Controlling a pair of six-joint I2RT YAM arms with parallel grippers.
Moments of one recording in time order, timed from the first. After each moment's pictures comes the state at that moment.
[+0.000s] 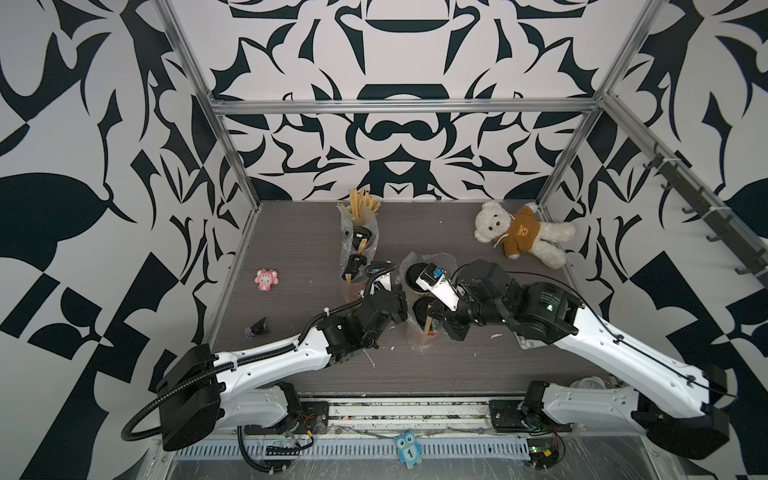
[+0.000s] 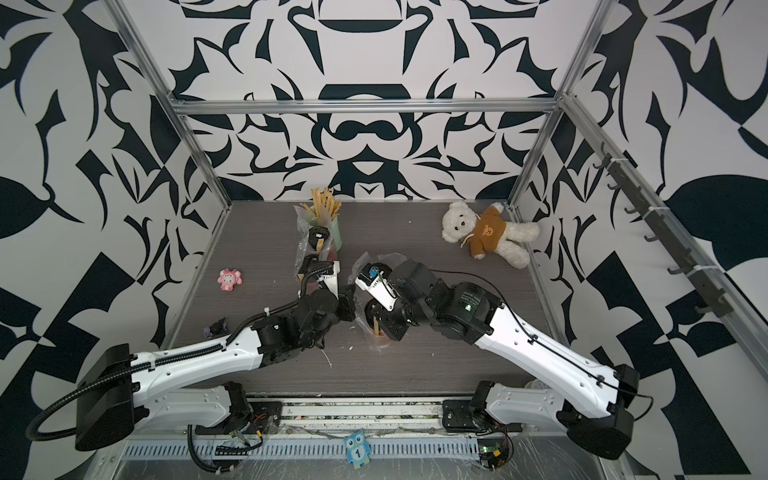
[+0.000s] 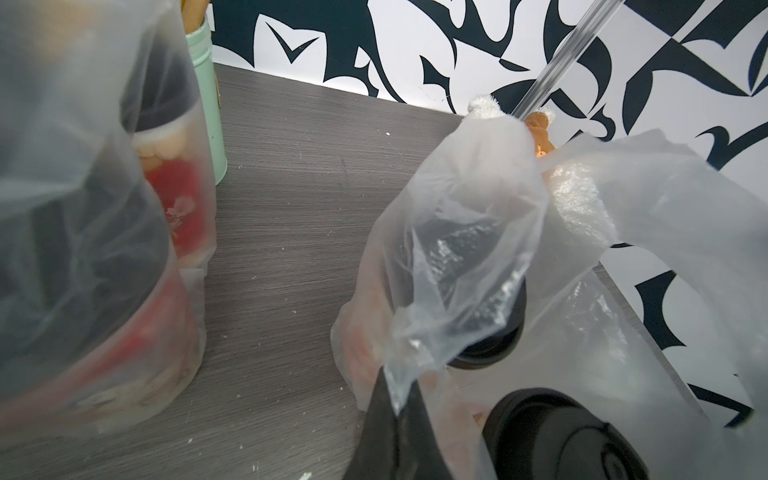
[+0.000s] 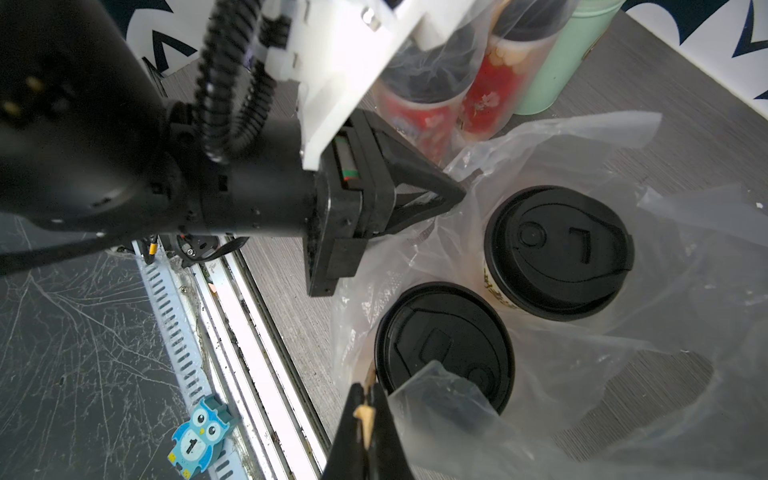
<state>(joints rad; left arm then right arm) -1.08 1.21 0.74 0.01 -0.50 -0.67 0.98 1.12 1.25 -0.92 -0.10 0.06</state>
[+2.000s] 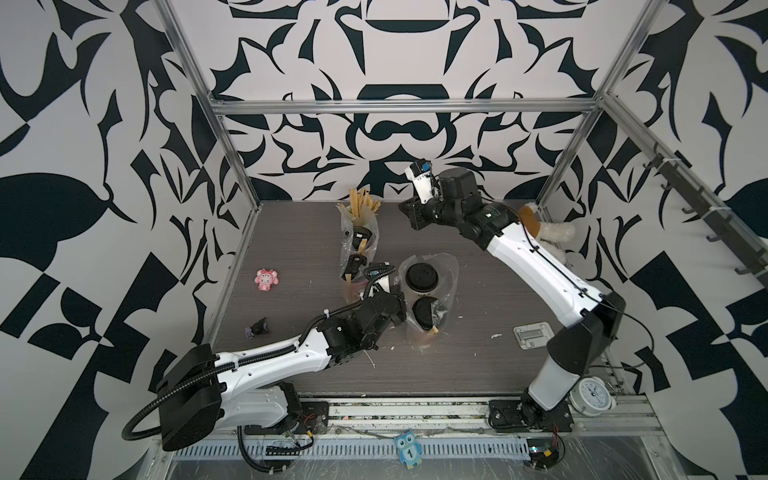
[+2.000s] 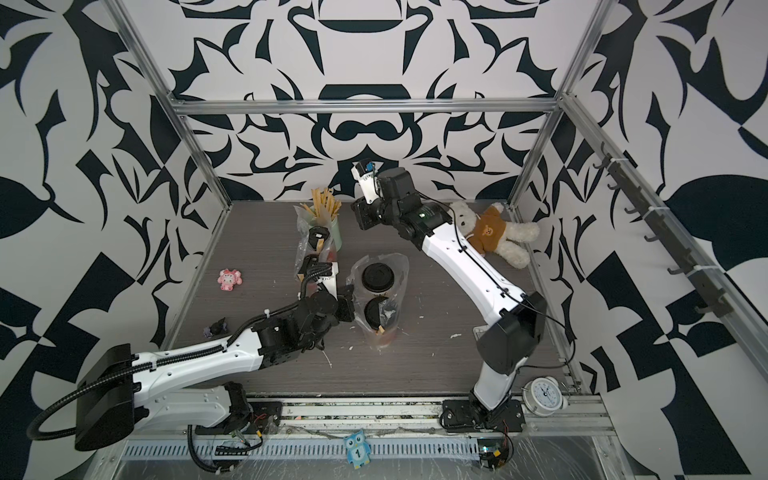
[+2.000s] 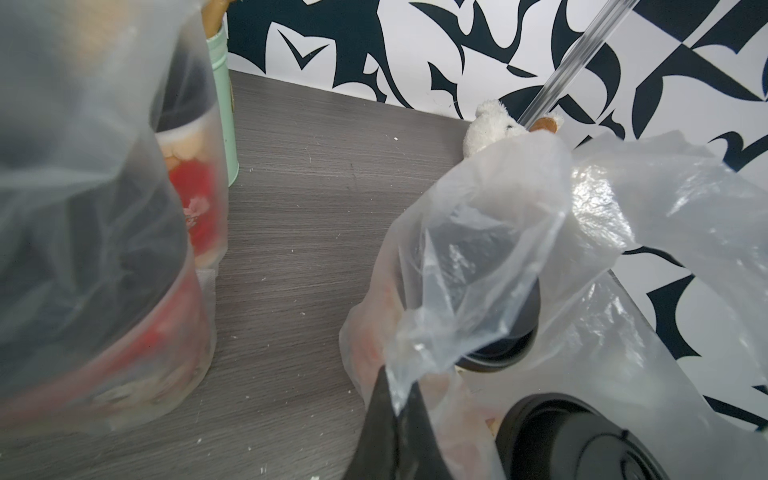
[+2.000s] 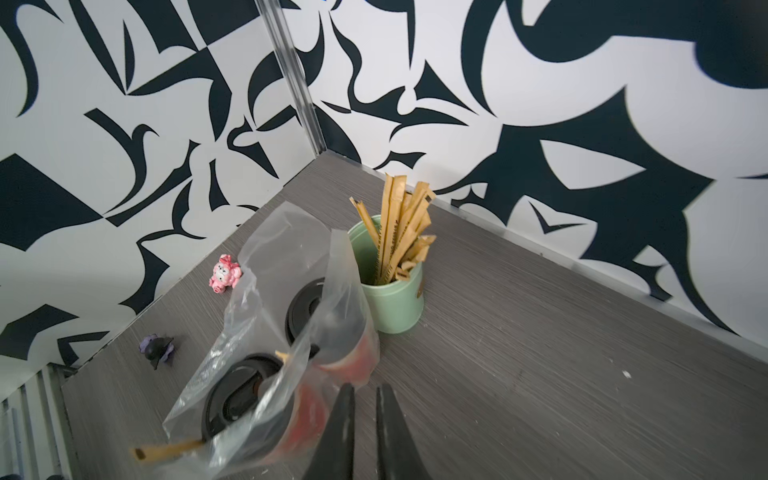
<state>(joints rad) -1.09 1.21 0.71 0.05 -0.54 -0.66 0.60 1.79 1.89 -0.55 -0.22 0.11</state>
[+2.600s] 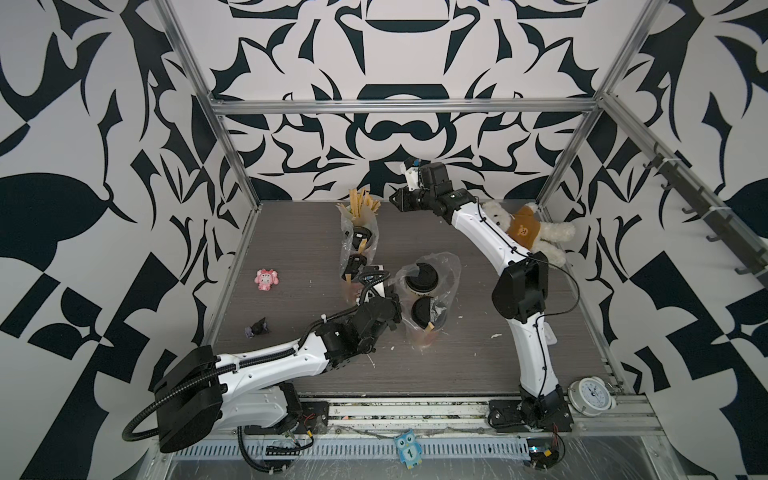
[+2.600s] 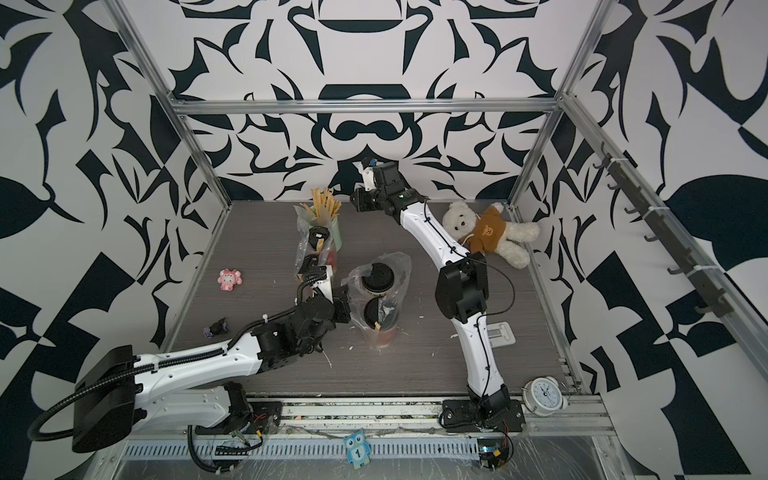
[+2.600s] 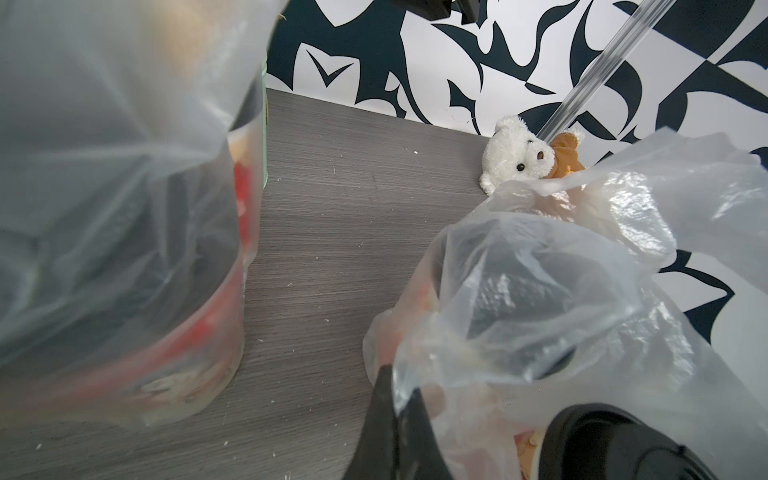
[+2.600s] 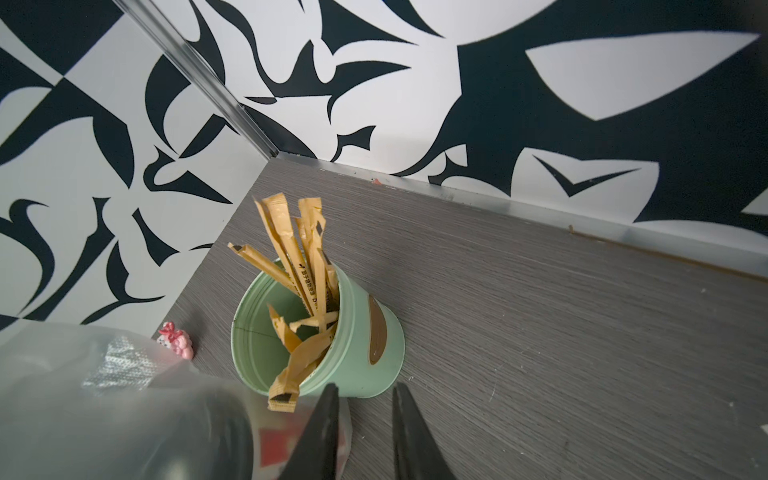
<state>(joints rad) -1.09 1.19 0.65 0.11 -0.61 -0.65 0.48 2.26 2.24 -0.52 -0.33 0.30</state>
